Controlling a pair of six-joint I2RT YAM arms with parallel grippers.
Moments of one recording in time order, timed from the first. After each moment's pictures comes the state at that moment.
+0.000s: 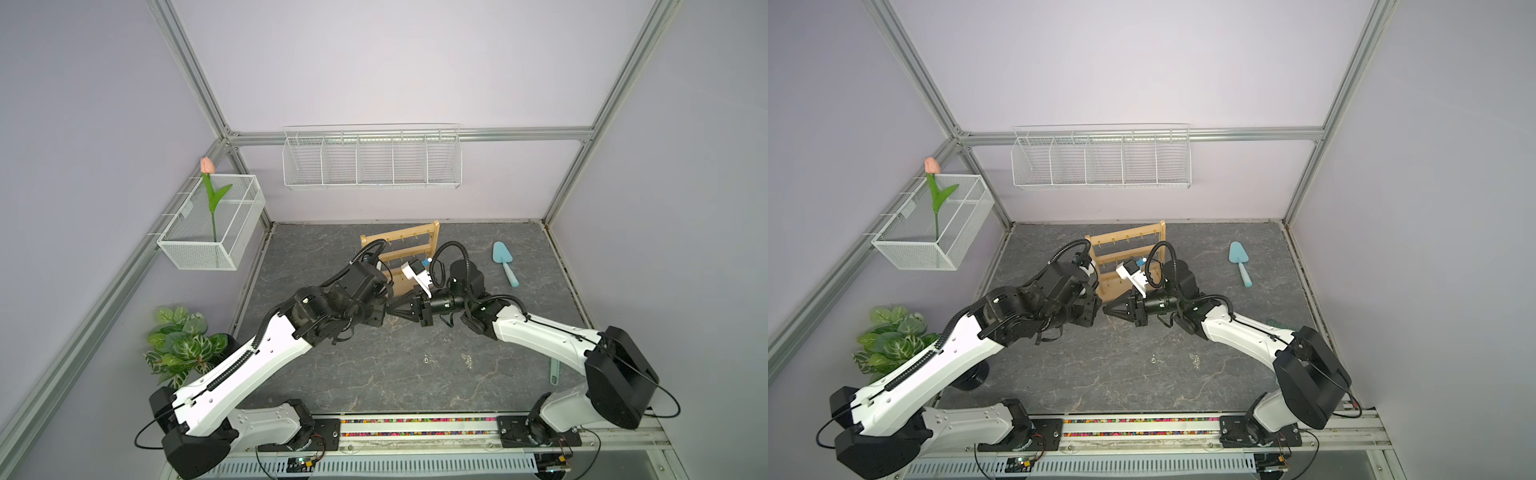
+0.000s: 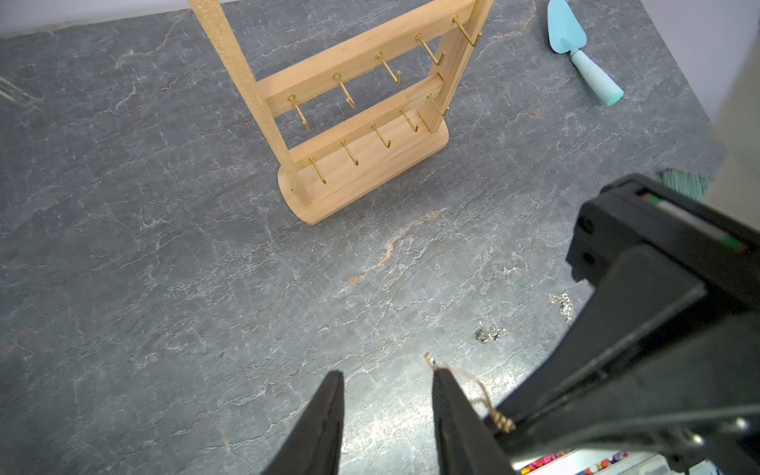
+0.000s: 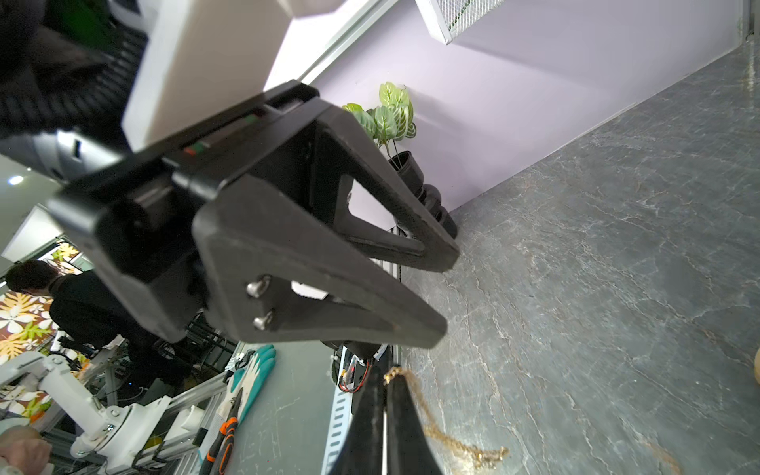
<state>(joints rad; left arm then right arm) -0.92 1.16 1.33 -1.04 -0.27 -0.48 0.76 1.49 0.93 0.39 -0.96 0.50</state>
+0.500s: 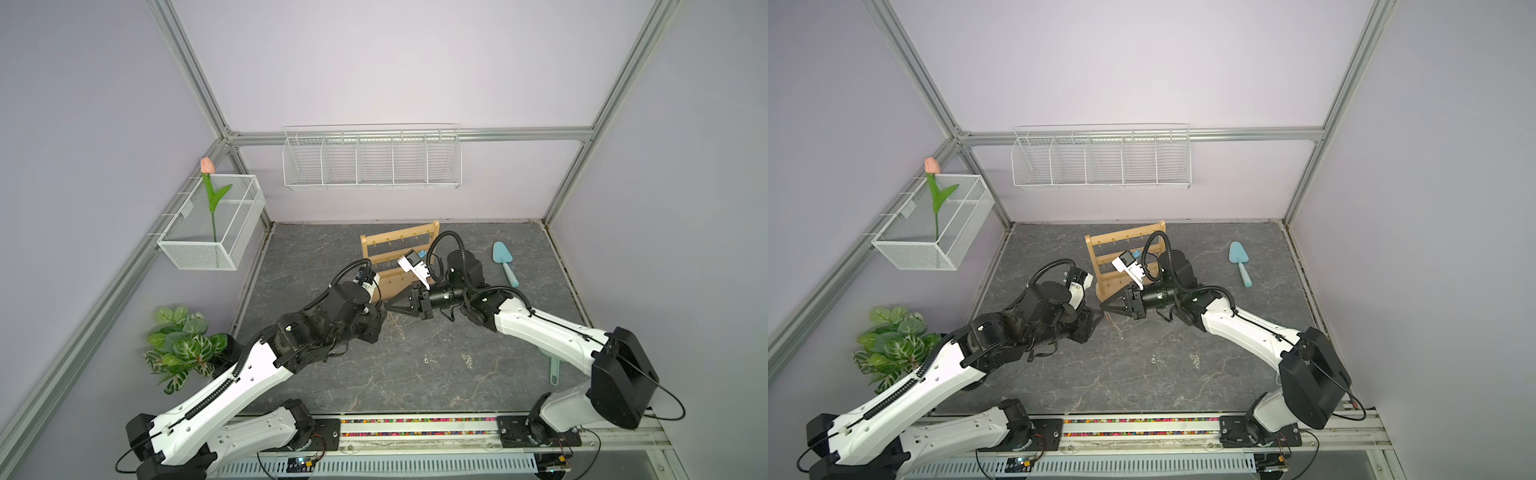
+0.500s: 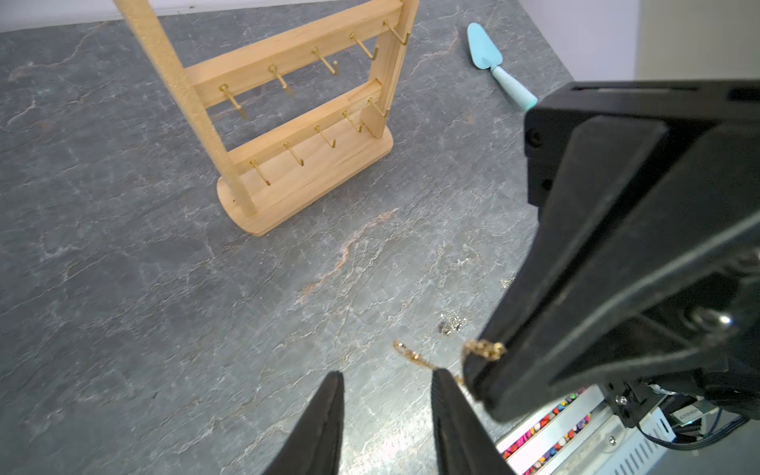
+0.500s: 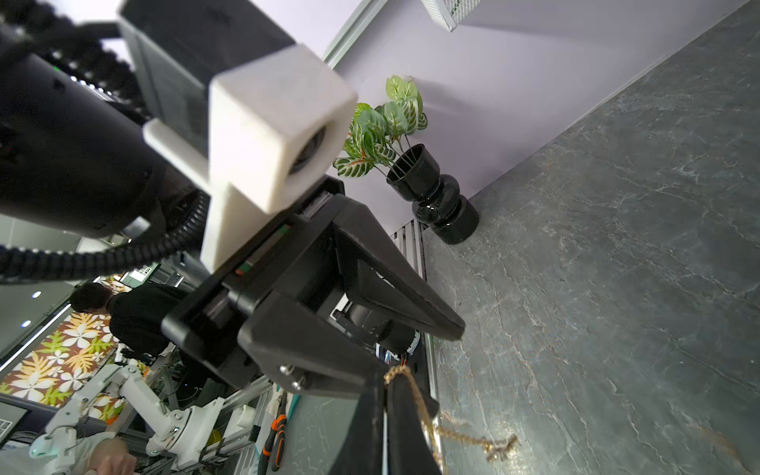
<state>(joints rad) -0.94 0.99 1.09 -0.80 -0.14 -0.43 0.75 1.49 1.05 0.21 -1.00 0.58</state>
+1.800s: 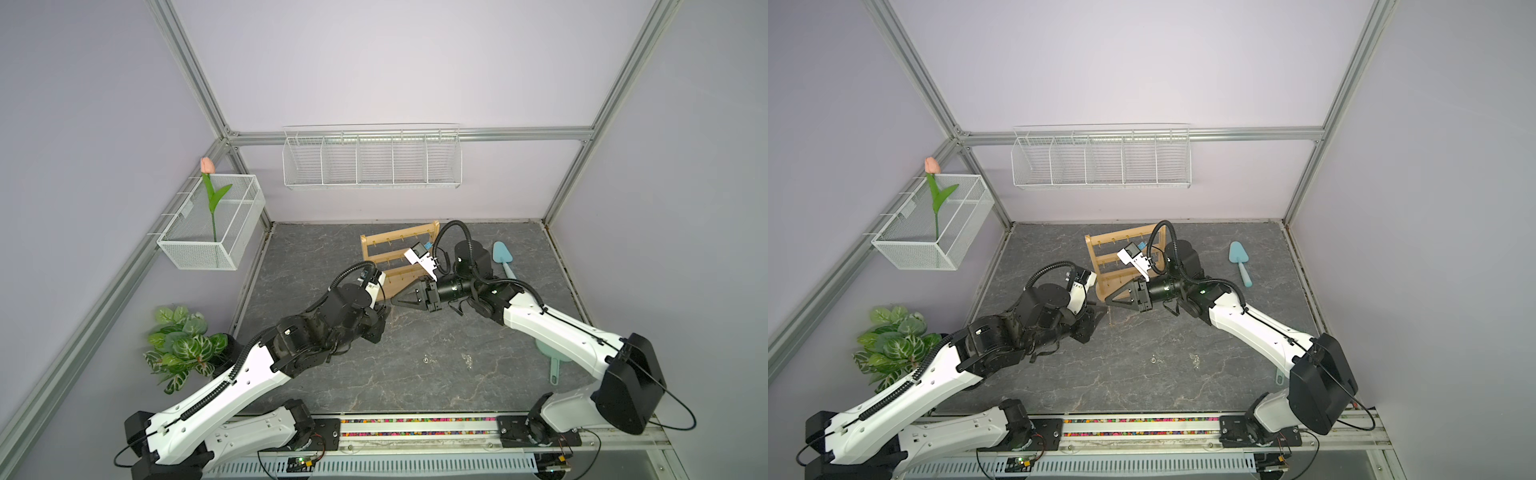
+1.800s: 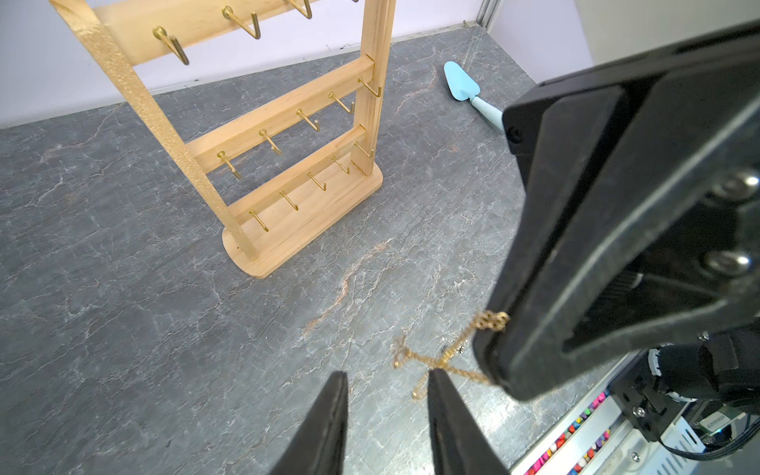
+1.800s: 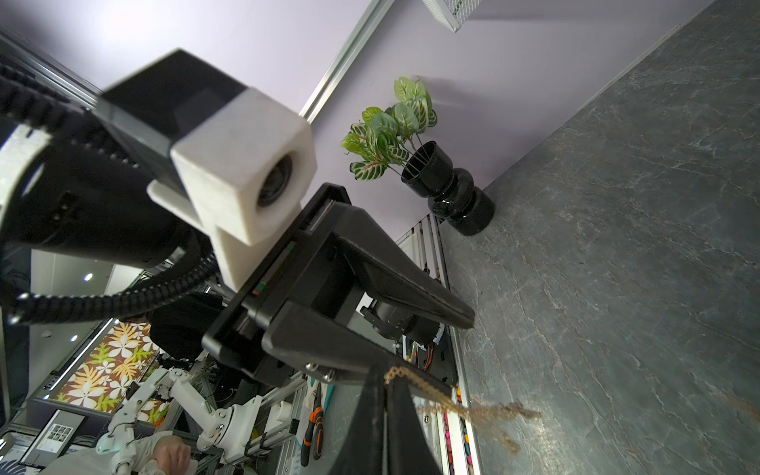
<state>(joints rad) -0.98 0.98 1.11 -0.76 -0.22 -0.35 0.72 1.45 1.11 0.08 -1.06 0.63</state>
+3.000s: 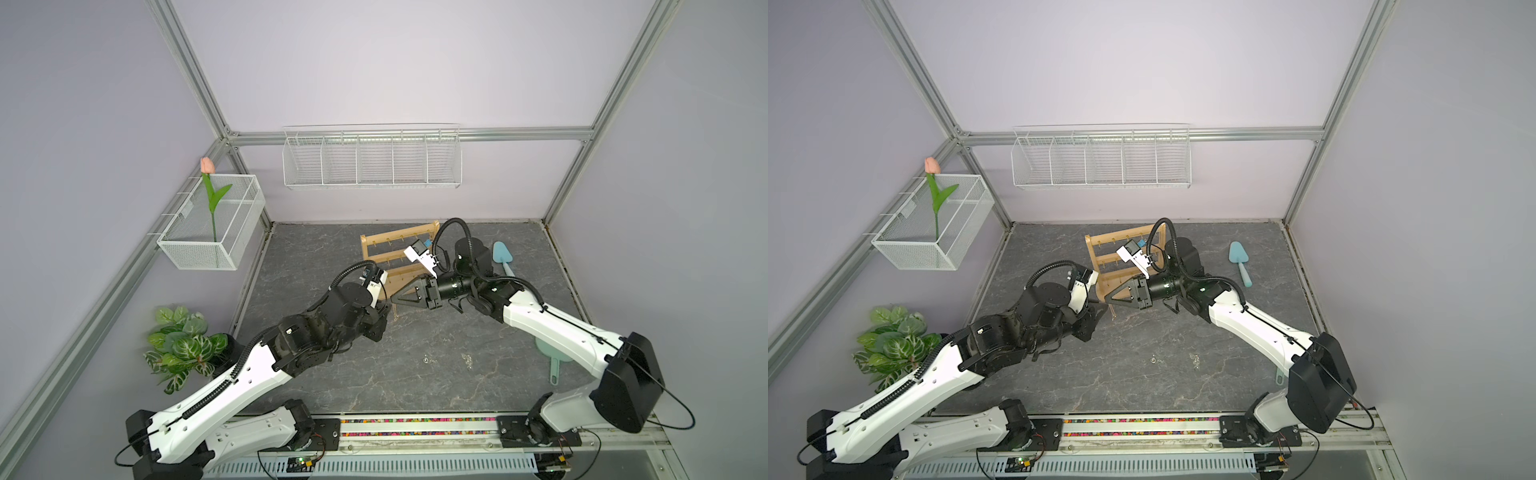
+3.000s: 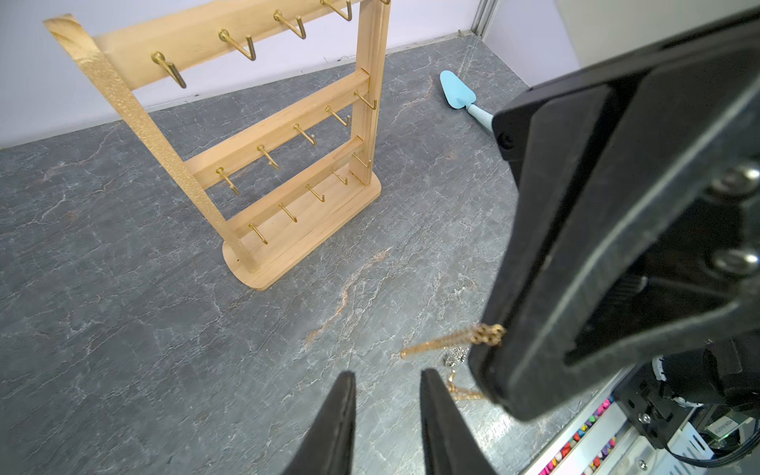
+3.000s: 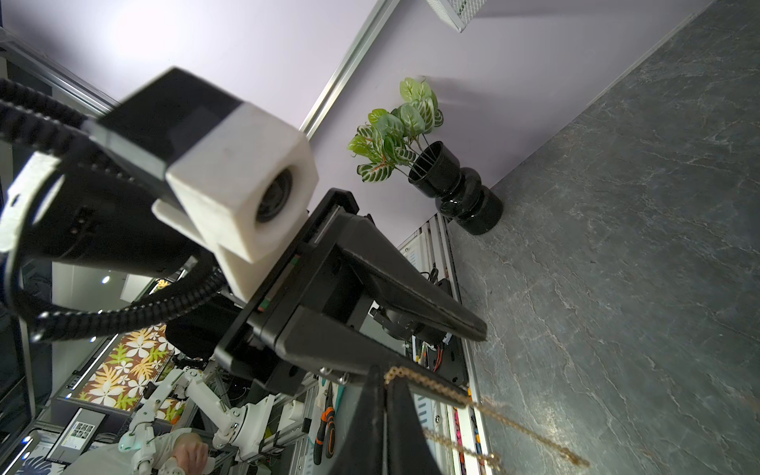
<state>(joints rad) -0.98 0.99 1.11 -0.74 -0.22 -0.32 0.71 1.46 1.14 0.07 -1.08 0.66</state>
